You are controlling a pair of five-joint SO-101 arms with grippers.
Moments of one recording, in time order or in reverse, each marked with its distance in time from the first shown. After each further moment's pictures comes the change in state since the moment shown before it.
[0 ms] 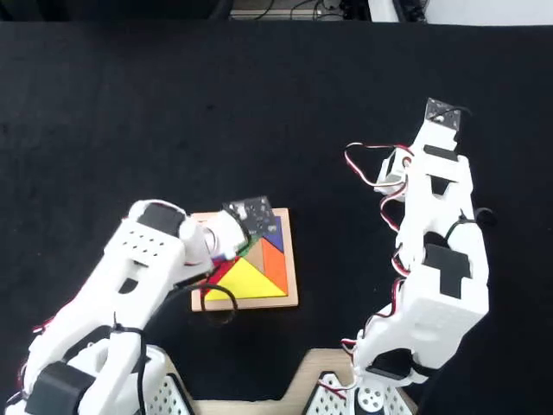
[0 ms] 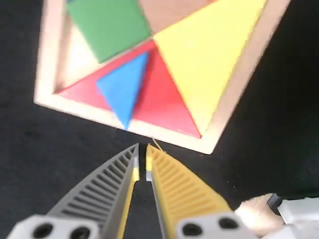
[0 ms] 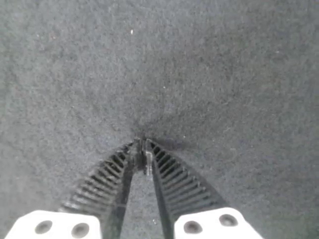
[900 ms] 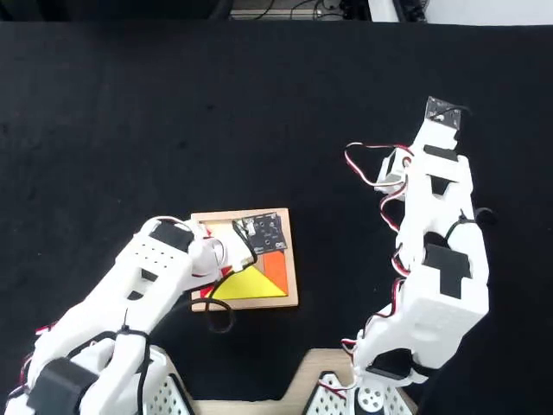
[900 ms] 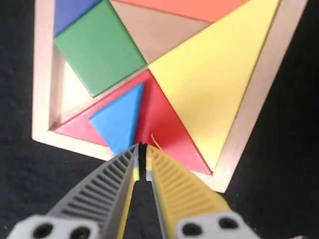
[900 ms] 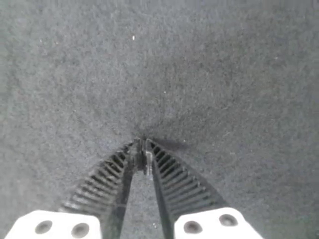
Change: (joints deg) left arm 2.3 1.8 8.5 -16.2 -0.9; right arm 0.0 0.0 0.0 -0.9 0.0
